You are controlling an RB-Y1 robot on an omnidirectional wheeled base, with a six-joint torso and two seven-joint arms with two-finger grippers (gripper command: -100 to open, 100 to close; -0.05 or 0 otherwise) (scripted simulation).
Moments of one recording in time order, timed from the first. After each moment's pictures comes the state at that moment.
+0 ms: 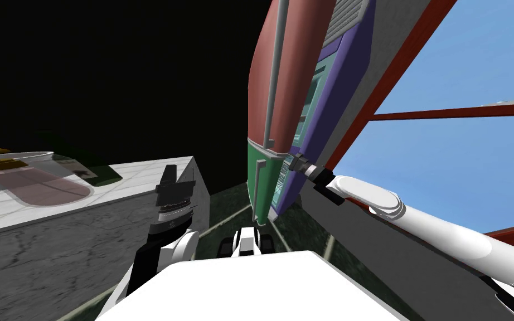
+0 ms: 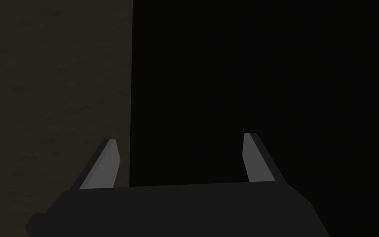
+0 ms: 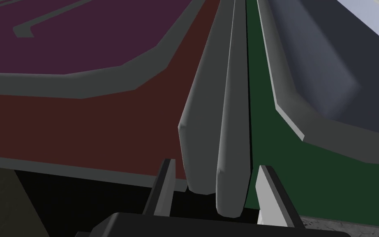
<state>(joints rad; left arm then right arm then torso) 0.53 -0.01 -0.03 -2.28 0.06 -0.64 -0.16 0.07 -1.43 0.04 -2.22 0.88 0.13 0.82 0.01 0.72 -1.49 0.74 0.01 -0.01</state>
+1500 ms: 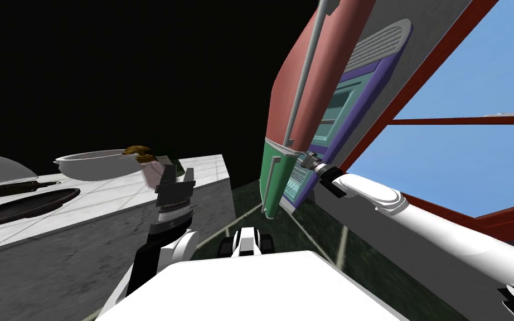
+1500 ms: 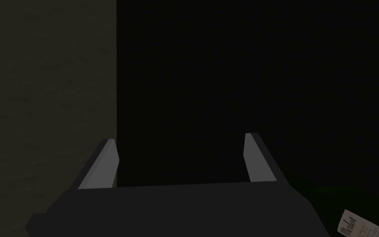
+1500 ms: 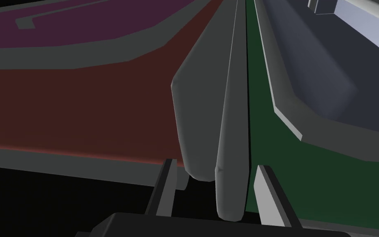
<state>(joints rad) 0.53 -0.01 -0.03 -2.28 0.06 -0.64 -0.16 0.13 -1.41 -0.05 -1.99 0.86 0.19 0.83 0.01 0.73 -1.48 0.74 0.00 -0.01</state>
